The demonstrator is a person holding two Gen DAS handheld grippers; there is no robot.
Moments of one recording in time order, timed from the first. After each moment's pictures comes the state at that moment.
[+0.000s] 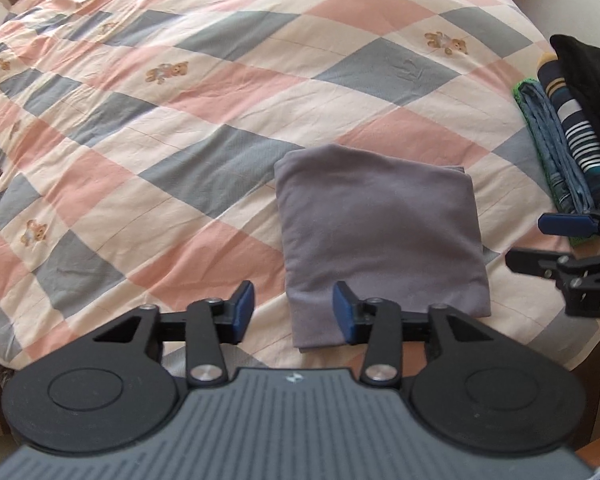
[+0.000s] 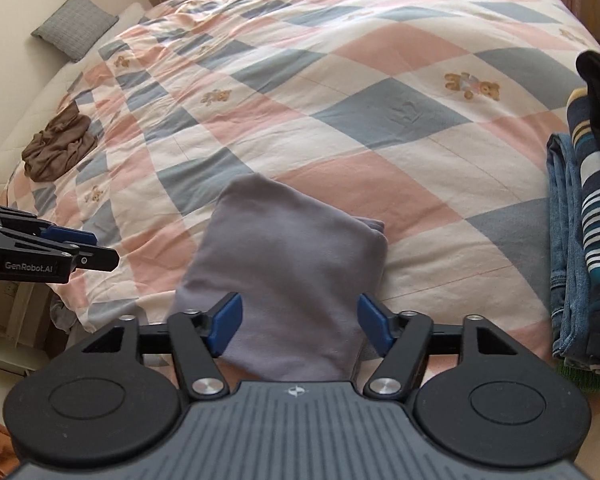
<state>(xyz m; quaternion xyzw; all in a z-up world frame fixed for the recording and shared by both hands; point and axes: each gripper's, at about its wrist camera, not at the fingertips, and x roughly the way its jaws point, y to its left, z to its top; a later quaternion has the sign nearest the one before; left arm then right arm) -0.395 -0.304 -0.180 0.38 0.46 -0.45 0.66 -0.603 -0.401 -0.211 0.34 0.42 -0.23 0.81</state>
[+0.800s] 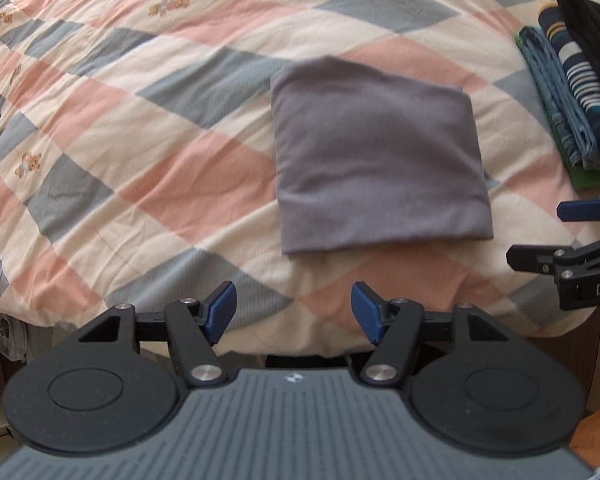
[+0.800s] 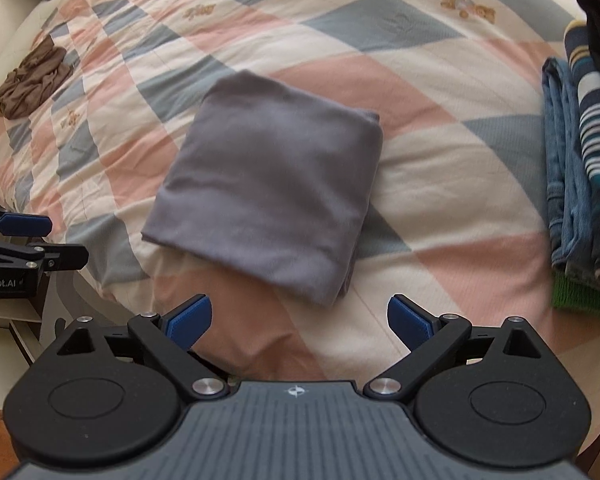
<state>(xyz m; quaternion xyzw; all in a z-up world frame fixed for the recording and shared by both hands) -0.415 -0.252 -0.212 0.40 0.51 -0.42 0.63 -0.610 -0.366 -0.238 0.35 0.52 -0.22 0.75</state>
